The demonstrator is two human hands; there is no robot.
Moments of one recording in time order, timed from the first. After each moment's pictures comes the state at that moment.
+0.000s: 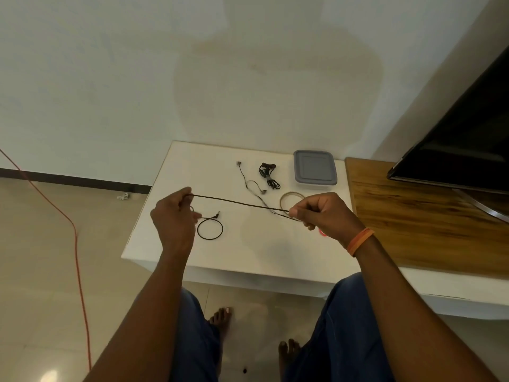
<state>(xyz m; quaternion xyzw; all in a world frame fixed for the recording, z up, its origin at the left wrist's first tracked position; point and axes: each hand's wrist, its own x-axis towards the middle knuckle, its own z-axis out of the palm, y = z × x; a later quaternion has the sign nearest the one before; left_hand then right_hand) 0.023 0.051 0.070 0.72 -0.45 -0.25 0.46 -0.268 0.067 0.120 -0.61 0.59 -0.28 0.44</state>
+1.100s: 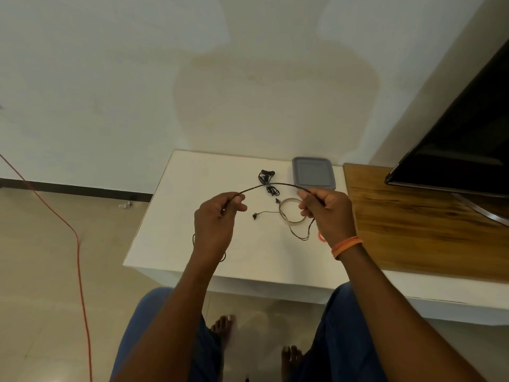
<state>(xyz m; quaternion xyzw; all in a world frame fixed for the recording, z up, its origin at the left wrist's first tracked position) -0.037 0.065 0.105 0.62 -0.54 -0.36 0.45 -0.258 0.062 0.110 -0.52 0.62 -0.49 0.33</state>
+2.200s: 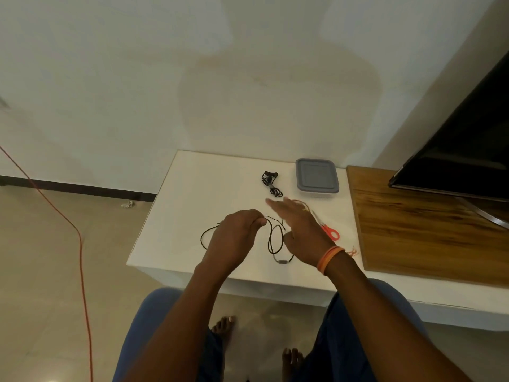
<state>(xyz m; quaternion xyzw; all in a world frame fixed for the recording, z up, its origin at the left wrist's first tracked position) -0.047 0.071 0.092 0.56 -0.75 -0.26 0.24 -0.224 0.075 0.096 -0.74 0.57 -0.18 0.29</state>
